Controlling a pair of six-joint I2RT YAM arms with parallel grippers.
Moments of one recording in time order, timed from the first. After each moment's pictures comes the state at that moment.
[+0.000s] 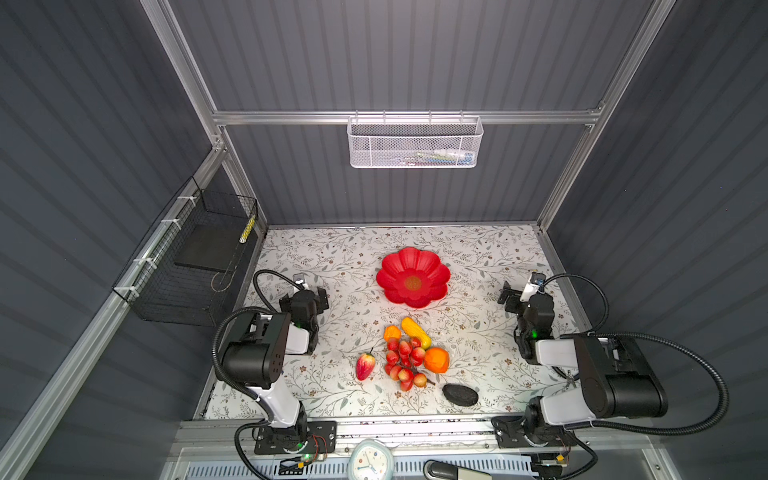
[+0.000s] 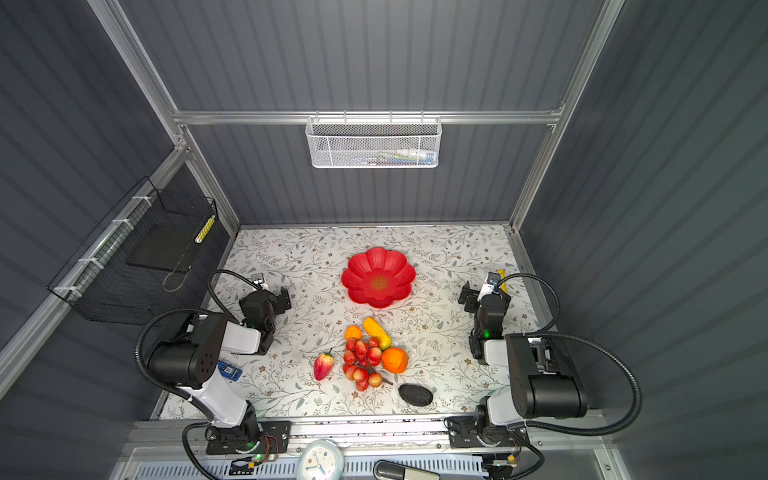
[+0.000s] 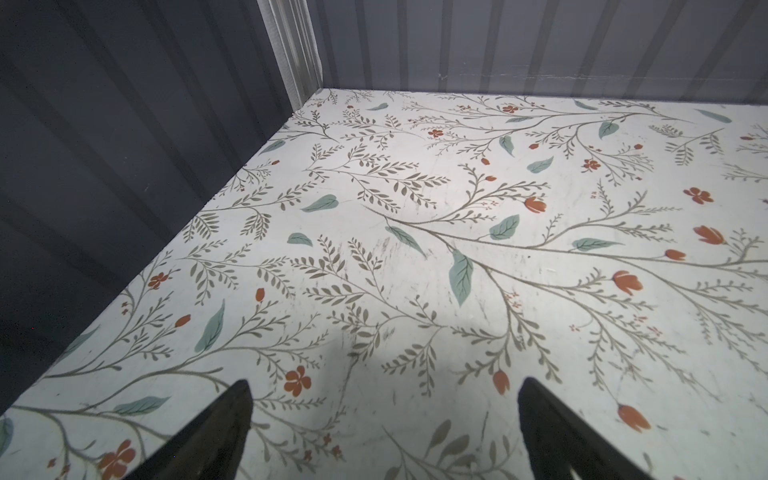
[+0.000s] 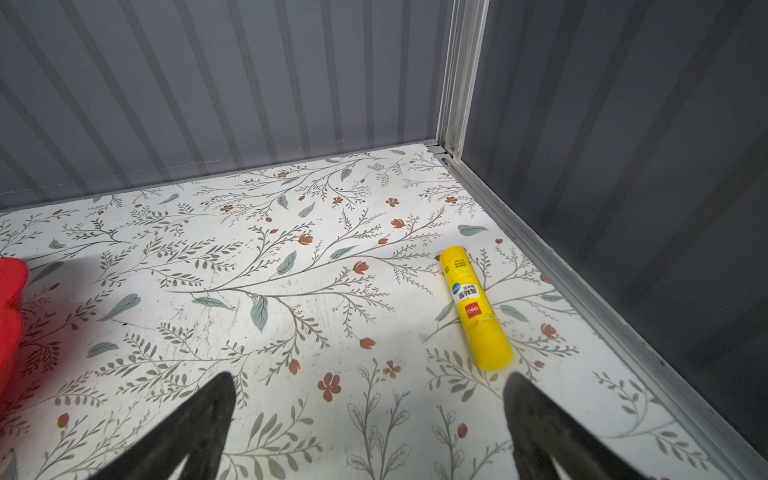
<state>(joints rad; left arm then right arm) -0.10 1.71 0.44 0.86 -0.37 -0.05 -0.02 1.47 0.29 0.94 0.21 0.07</state>
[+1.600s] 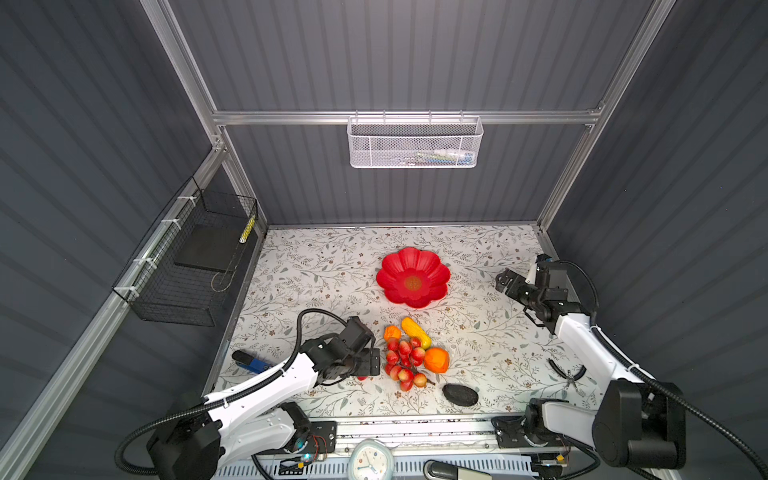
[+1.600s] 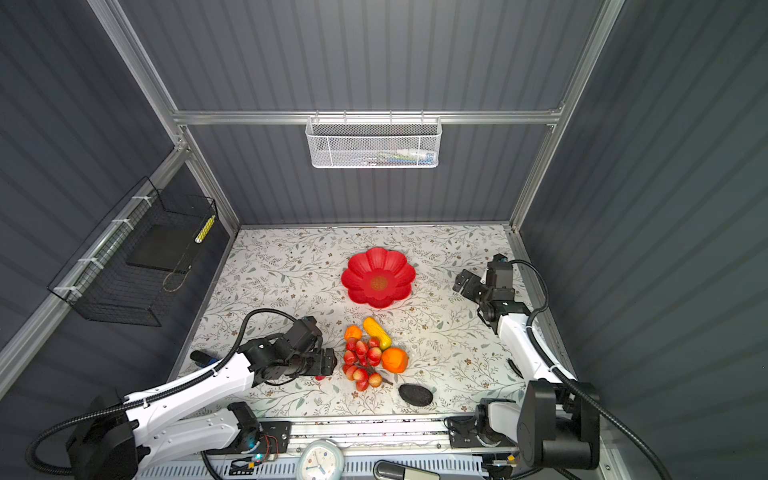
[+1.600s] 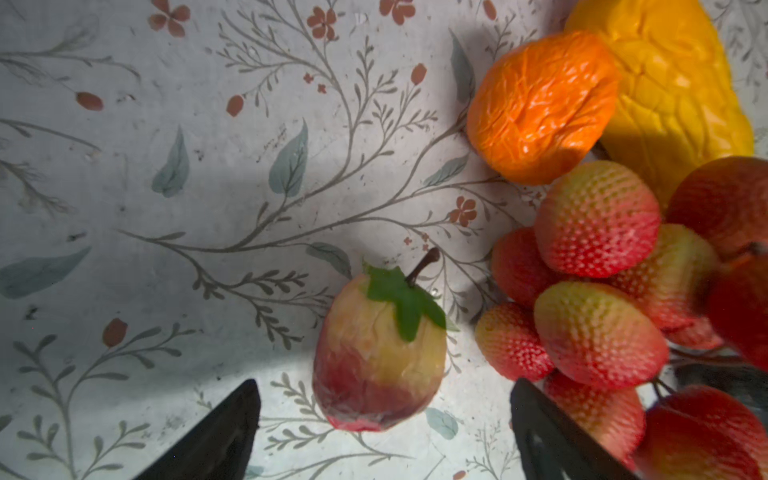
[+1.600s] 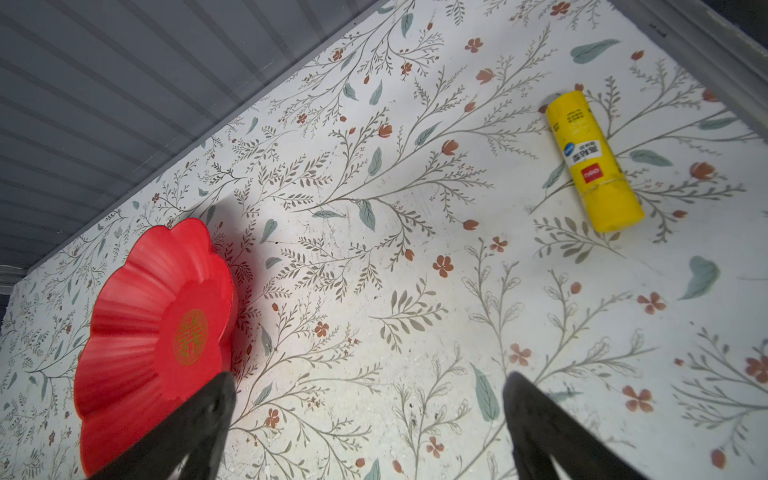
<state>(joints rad) -0.84 1.10 0.59 -0.64 -0.05 -0.74 -0.04 1.21 0.75 -0.21 -0.11 0.46</state>
